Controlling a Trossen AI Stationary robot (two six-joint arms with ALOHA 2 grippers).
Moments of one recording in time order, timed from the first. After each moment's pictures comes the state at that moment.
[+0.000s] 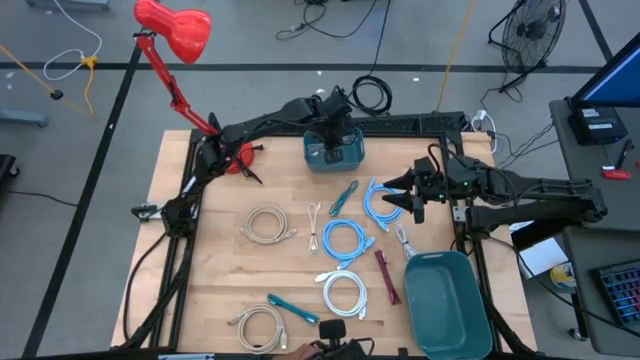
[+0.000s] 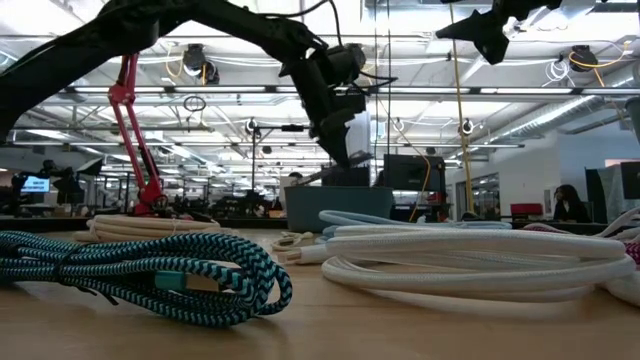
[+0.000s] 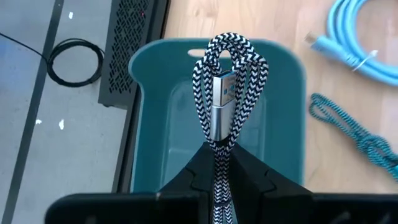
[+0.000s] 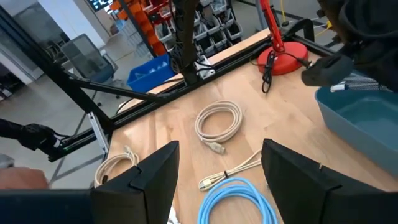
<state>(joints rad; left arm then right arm) 0.49 2.29 2.20 -0.94 0.03 0.37 -0.08 0.77 0.76 -0.26 -0.03 0.46</state>
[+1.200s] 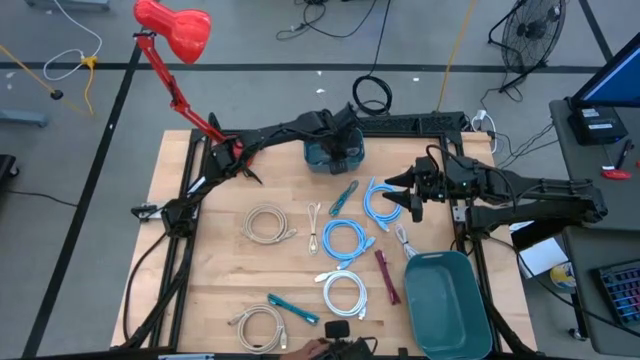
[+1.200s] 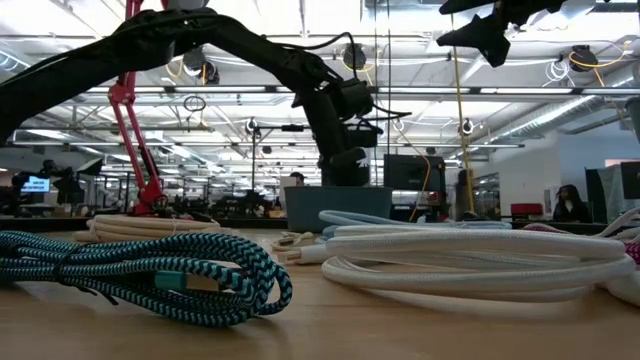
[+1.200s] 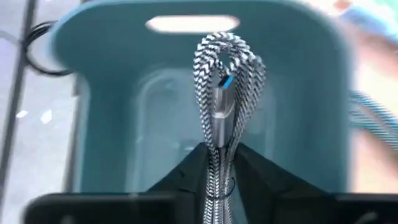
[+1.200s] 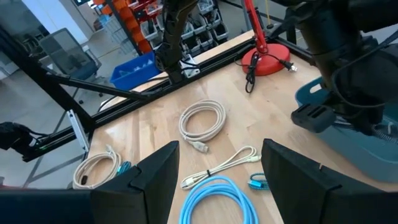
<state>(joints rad) 0.47 2.42 2.20 -0.87 0.00 0.36 -0.08 0.77 0.76 -0.29 0.03 0.42</state>
